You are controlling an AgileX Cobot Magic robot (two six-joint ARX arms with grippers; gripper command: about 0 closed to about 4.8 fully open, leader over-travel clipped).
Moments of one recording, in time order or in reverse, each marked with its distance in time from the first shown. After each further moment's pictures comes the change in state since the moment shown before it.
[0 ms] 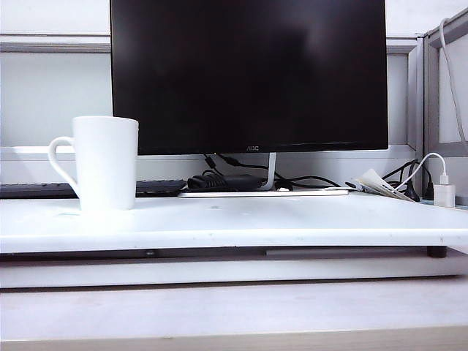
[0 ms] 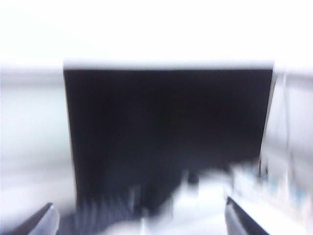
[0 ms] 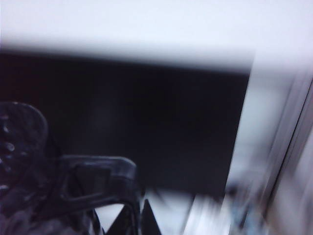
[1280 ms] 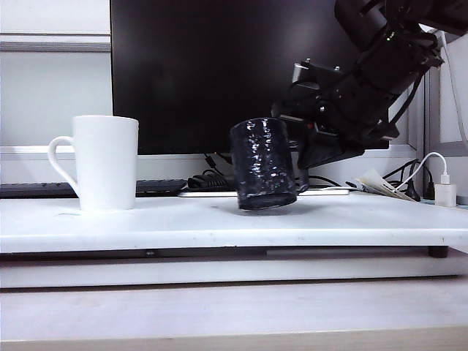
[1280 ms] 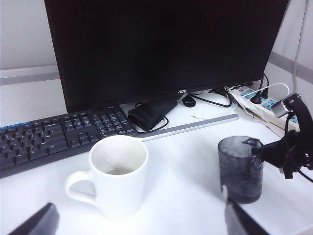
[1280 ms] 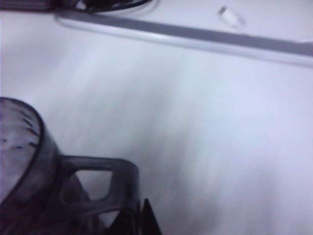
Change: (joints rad) left arm 0.000 -0.010 -0.050 -0.247 0.022 0.004; right arm 0.000 0.672 -0.210 0.286 -0.277 0.215
